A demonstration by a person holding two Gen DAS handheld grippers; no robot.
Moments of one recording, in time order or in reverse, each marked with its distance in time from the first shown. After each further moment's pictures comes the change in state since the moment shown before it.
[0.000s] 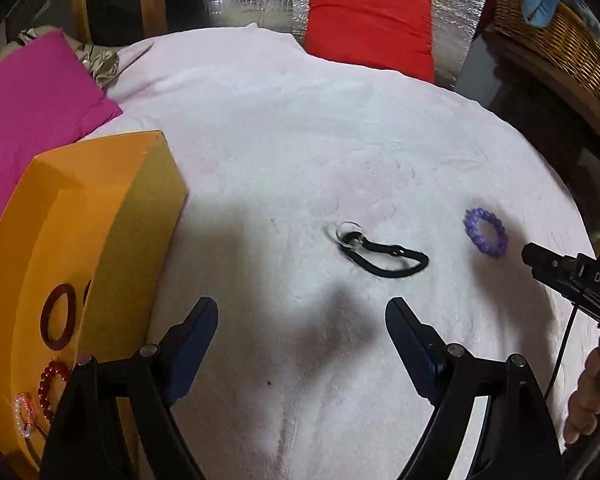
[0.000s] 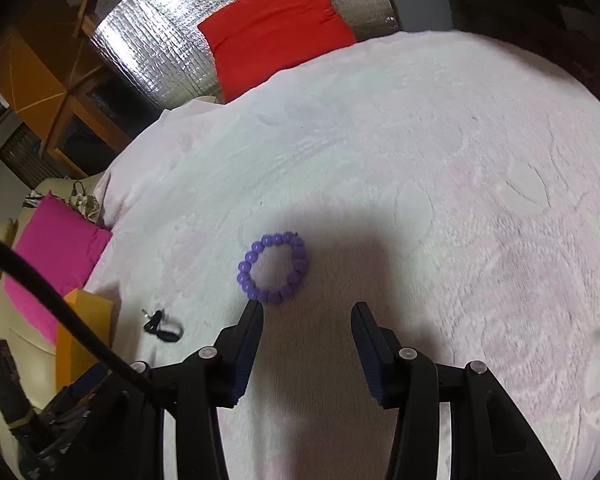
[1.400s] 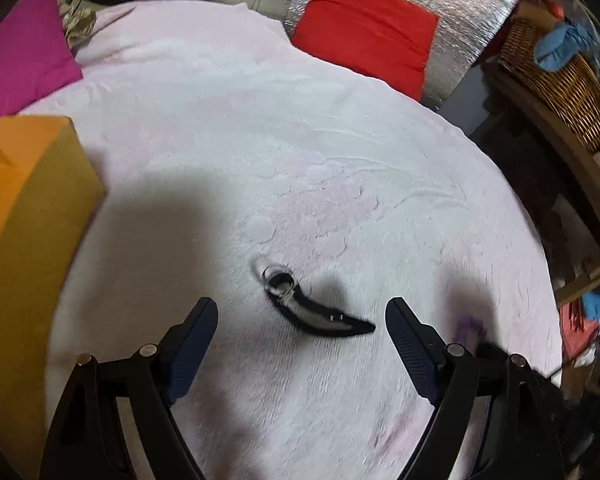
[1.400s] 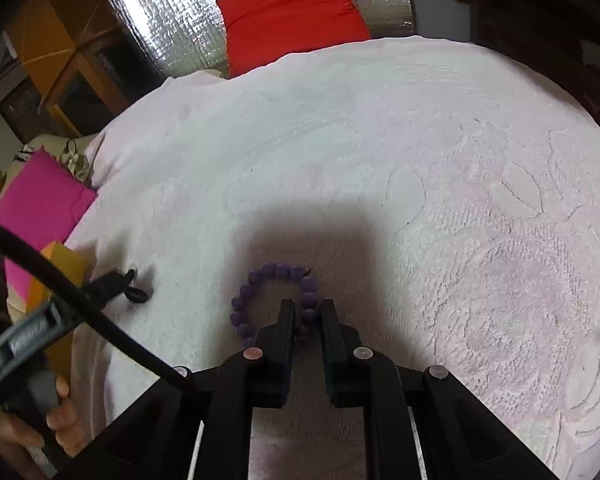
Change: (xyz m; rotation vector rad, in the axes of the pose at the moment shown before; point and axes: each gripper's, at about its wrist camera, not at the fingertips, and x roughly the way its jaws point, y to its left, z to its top) left arm 0.043 -0.018 0.028 -0.161 0.020 -0.191; right arm 0.001 -0.002 -0.021 -0.126 0.041 -0.068
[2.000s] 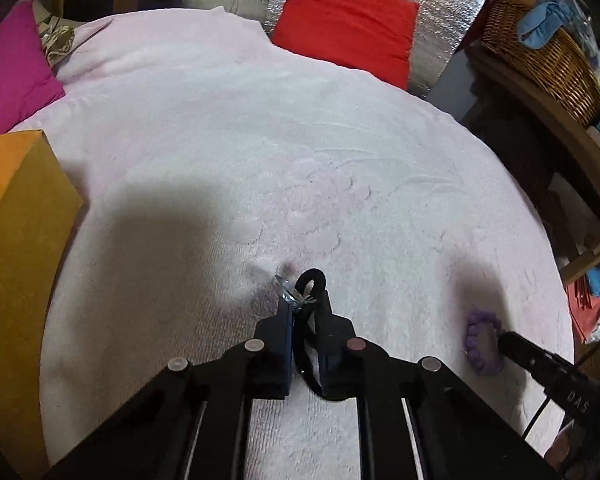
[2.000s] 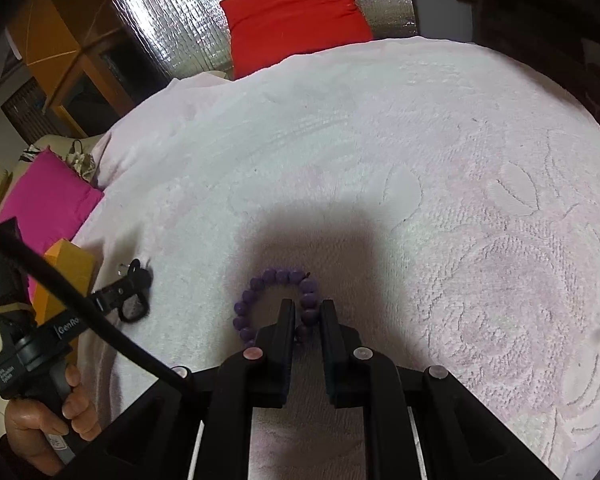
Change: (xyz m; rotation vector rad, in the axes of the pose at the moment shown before) left arm 0.006 -0.006 -0.004 0.111 -0.007 -0.008; right arm -0.010 -0.005 -0.001 0.008 -0.006 0.032
